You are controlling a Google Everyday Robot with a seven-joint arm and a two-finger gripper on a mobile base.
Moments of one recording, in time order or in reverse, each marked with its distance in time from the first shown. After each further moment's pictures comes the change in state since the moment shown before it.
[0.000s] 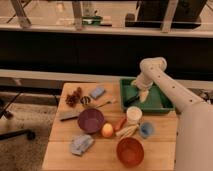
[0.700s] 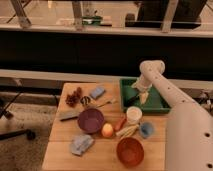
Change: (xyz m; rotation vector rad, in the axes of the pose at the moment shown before) arm 0.014 0.003 0.037 -0.053 -0.026 0.028
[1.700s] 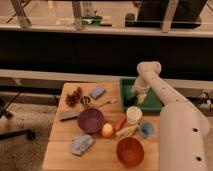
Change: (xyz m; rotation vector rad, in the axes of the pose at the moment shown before) arm -0.002 0.001 0.017 -0.056 0.009 0.003
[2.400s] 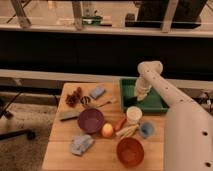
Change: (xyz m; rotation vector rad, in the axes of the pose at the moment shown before) arm 0.000 0.014 -0.024 0.012 0.022 0.008
